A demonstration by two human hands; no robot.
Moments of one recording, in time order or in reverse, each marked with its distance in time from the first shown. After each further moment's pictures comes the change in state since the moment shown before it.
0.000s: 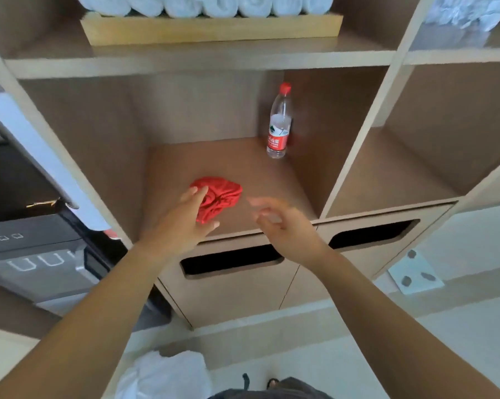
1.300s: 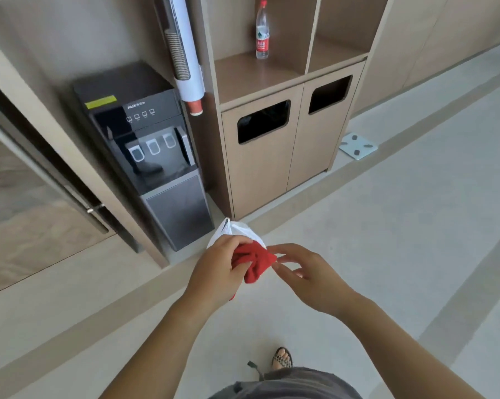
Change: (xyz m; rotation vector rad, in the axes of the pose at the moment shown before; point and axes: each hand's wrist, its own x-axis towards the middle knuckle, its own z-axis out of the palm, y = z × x) left_hand -0.667 -0.261 -0.093 -0.308 -0.268 0.310; right_hand -0.556 -0.280 0.480 -0.023 0.142 0.301
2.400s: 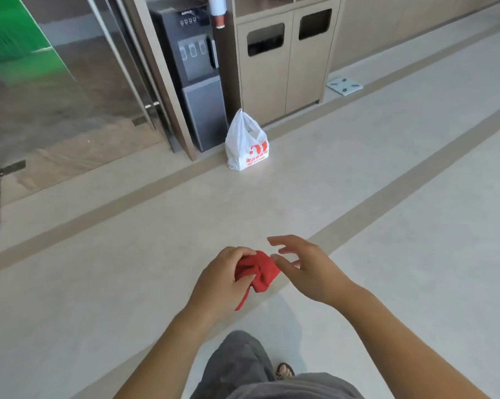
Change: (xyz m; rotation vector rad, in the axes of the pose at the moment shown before) left_hand -0.852 0.057 0.134 -0.055 -0.075 -0.091; right_hand -0.779 -0.093 0.290 -0.064 -0.018 0.061
